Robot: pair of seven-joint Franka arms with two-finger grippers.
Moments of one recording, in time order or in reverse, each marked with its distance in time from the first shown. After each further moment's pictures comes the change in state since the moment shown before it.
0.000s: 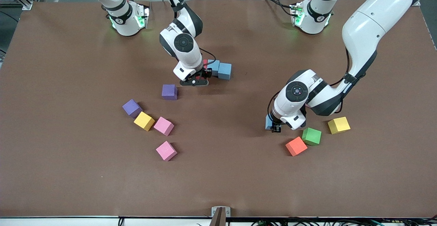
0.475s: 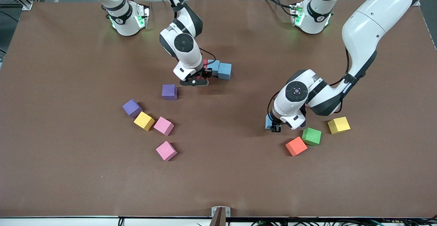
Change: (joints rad) left arm 0.000 0.000 0.000 -0.001 0.000 0.000 0.000; right arm 0.000 -0.001 0.002 0.000 0.000 0.000 -0.001
